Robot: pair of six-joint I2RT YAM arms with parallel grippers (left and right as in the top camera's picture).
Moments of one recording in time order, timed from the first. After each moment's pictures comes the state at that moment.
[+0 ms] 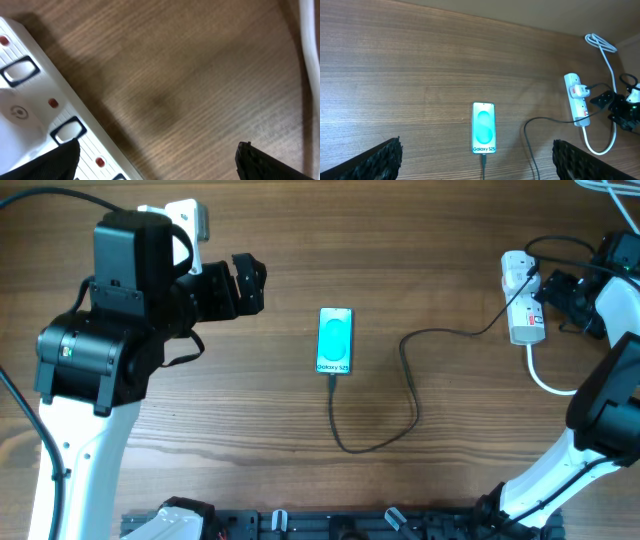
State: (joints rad) left arm -0.24 1.31 1.69 -1.11 0.13 -0.34; right arm -0.44 2.03 1.45 -0.63 0.09 0.20
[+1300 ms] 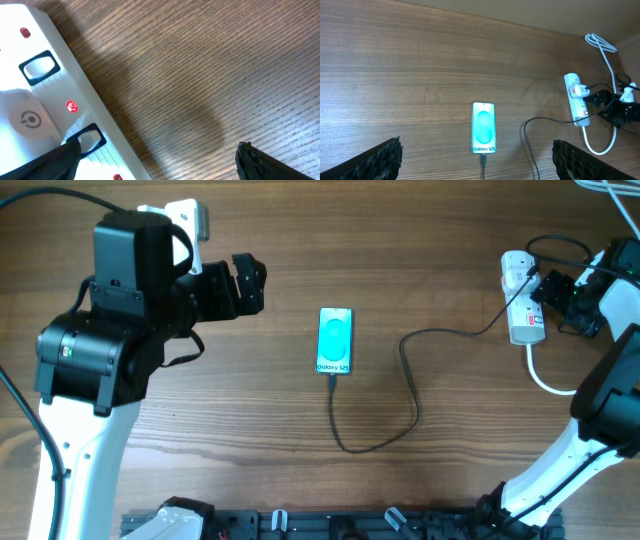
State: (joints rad) left arm -0.24 1.31 1.69 -1.11 0.13 -0.34; right arm -0.47 2.10 1.48 -0.61 -0.10 0.15
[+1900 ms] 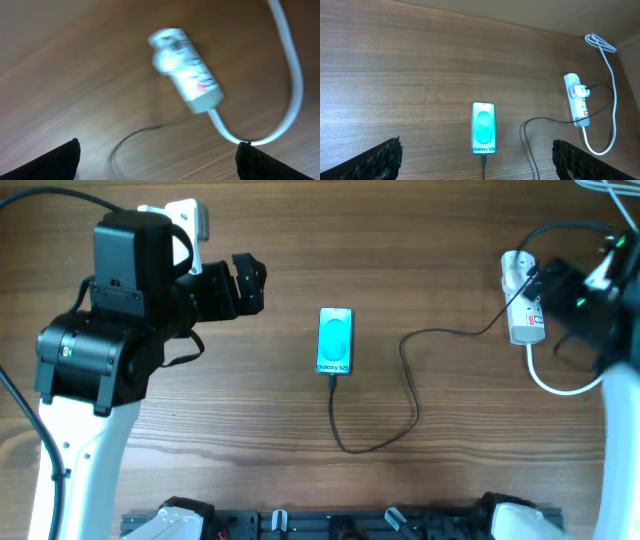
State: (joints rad) left arm -0.24 1.31 1.69 -1.12 0.13 -0.34; right arm -0.20 1.27 1.38 -0.99 0.01 0.37
